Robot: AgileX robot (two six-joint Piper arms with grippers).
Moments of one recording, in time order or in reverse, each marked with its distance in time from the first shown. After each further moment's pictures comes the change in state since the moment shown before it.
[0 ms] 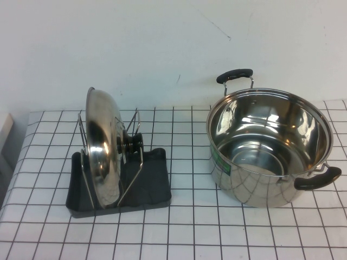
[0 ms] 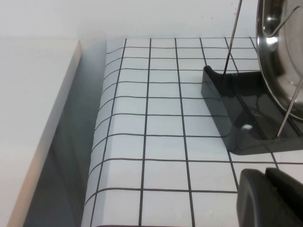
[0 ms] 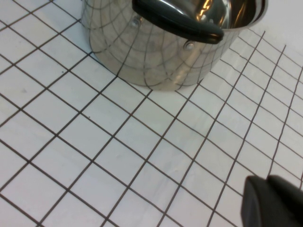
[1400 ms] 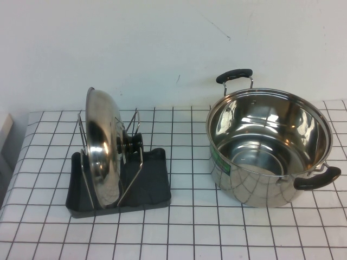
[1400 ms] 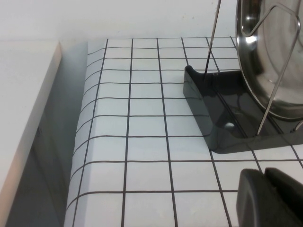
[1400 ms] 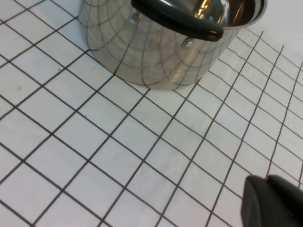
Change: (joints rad) right arm 0.000 -0.002 0.020 -0.011 -0.019 0.000; left arm -0.054 0.000 0.000 -0.003 0.000 -0.008
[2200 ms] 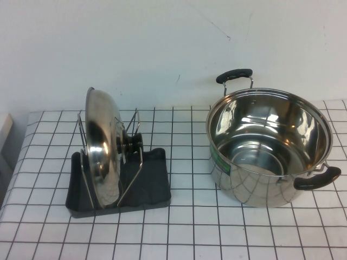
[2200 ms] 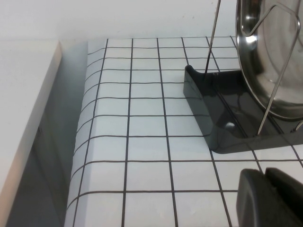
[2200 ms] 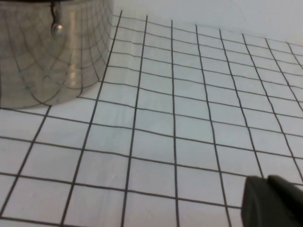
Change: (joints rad) right arm -0.446 -0.297 0.378 0.138 -0.305 0.057; left arm 0.000 0.000 0.000 -0.002 0.000 0.000
